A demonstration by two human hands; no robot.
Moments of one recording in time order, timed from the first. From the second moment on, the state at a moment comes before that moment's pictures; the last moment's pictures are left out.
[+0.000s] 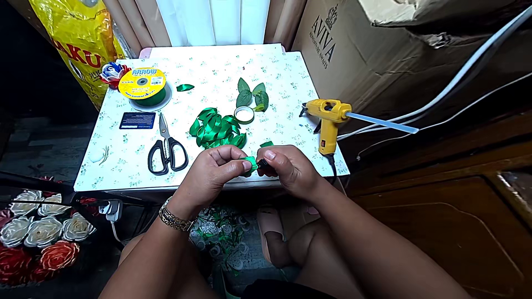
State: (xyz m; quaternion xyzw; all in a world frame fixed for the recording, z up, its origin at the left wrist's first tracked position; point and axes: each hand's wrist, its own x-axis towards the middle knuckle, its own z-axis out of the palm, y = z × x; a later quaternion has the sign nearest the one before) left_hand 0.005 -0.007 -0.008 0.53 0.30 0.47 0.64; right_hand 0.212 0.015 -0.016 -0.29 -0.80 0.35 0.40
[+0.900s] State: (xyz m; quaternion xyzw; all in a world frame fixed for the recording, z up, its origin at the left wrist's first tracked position) left_hand 0.007 -0.006 -0.011 0.55 0.32 0.48 0.60; right_hand 0.208 0.010 -0.011 -0.28 -0.66 0.54 0.44
